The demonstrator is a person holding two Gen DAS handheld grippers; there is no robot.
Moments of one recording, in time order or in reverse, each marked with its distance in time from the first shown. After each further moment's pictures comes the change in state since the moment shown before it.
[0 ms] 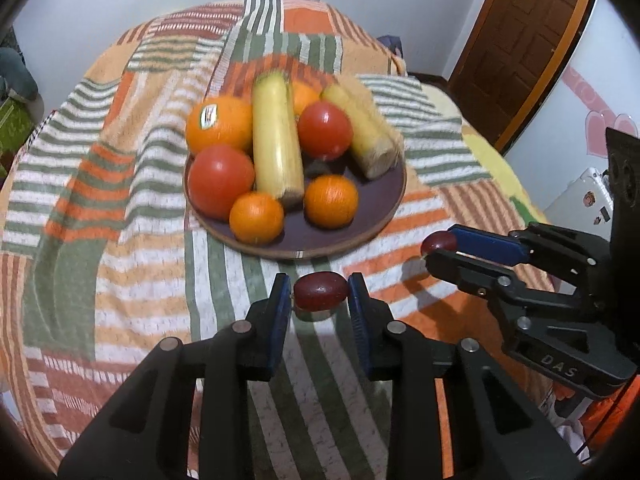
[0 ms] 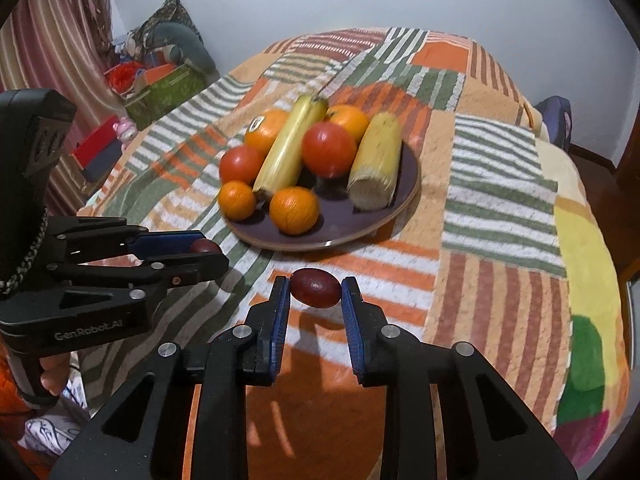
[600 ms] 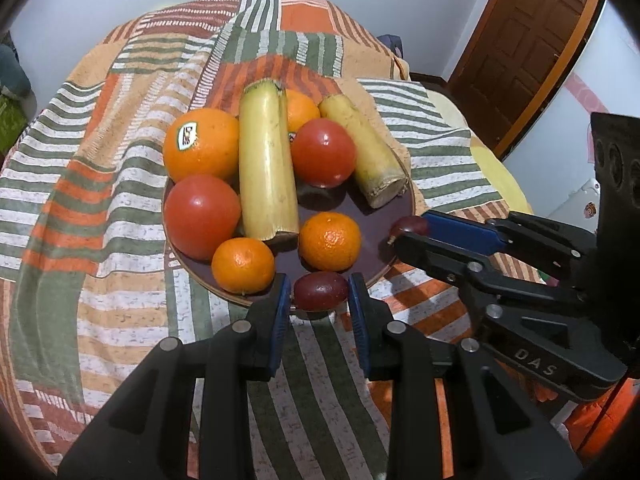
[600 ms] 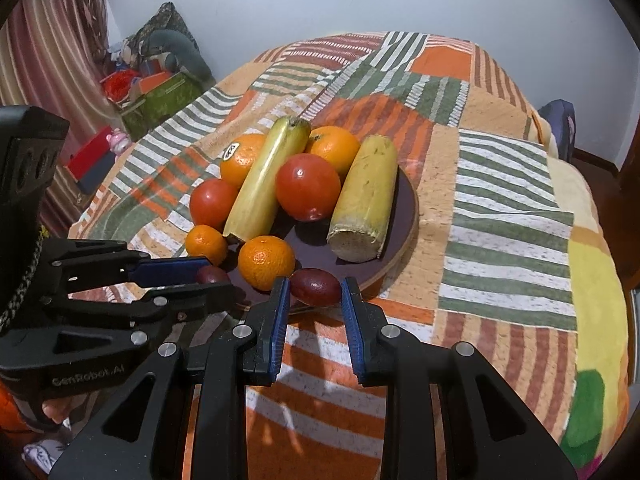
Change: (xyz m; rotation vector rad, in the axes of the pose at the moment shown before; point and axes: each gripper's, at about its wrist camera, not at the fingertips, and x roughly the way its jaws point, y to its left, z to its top) left arm 0.030 0.004 0.025 -0.013 0.027 -0.019; right arm 0.029 -0.014 0.028 -0.001 -0.008 0.014
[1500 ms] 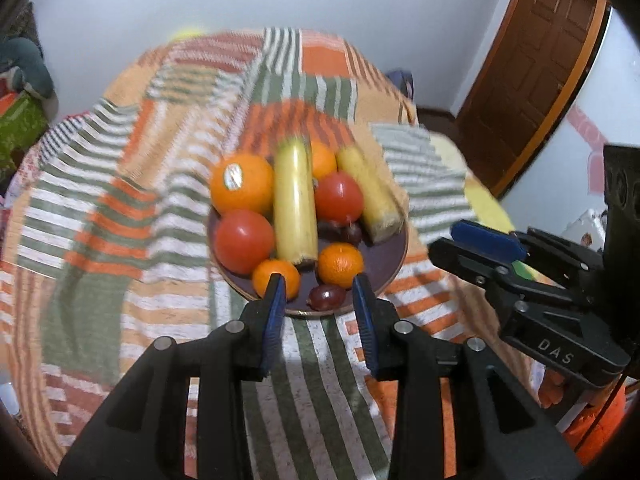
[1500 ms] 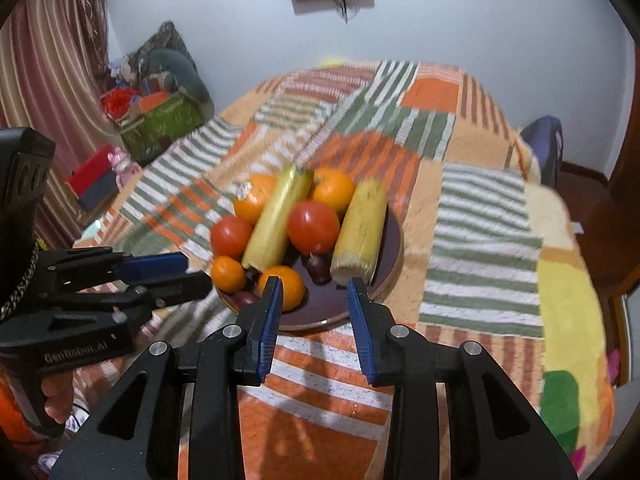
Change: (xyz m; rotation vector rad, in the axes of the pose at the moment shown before) left arm -0.065 0.005 0.000 -0.056 -0.147 0.034; right arm -0.051 0.008 0.012 0.006 -0.097 -0.033
